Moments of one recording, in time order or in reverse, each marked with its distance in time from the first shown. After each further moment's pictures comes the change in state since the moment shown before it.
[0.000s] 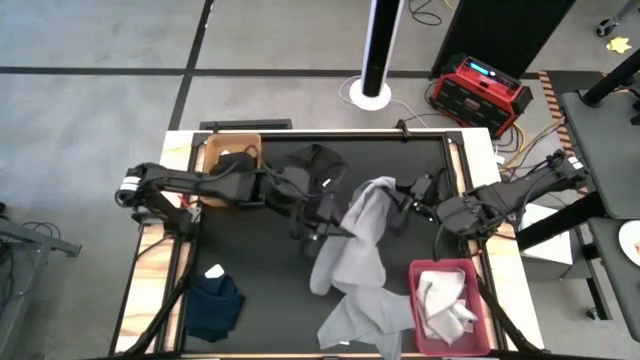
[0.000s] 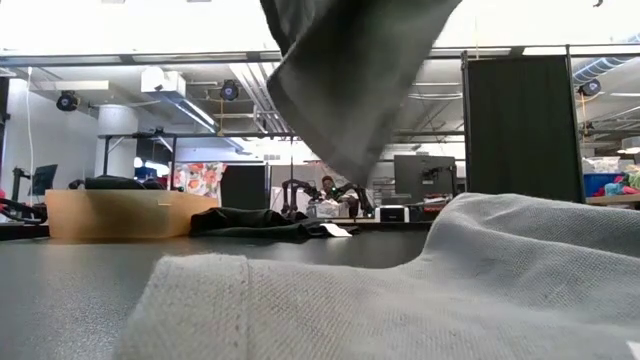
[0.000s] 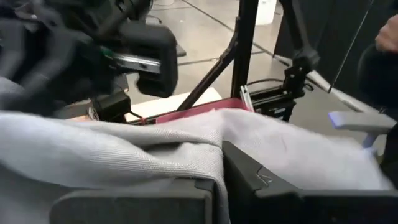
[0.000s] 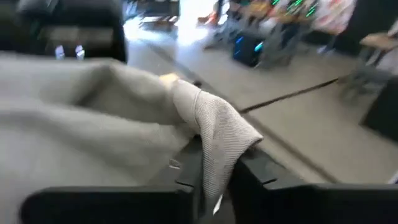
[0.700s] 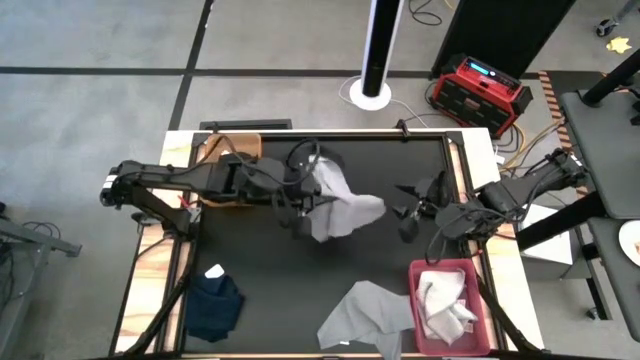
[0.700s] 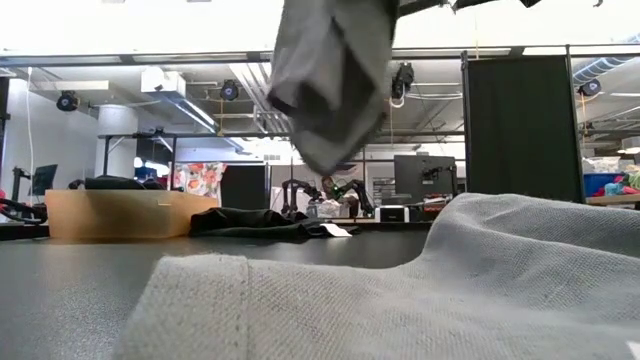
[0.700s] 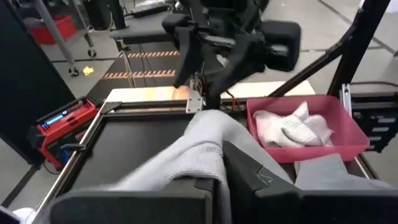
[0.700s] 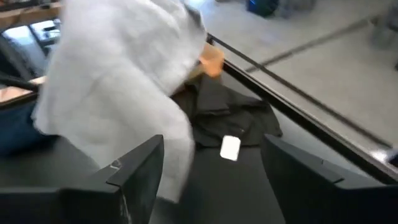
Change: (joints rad) left arm -0.001 -0.134 0.000 -0.182 -0.435 -0.072; right arm 0.049 0.006 0.068 -0.305 -0.089 0.302
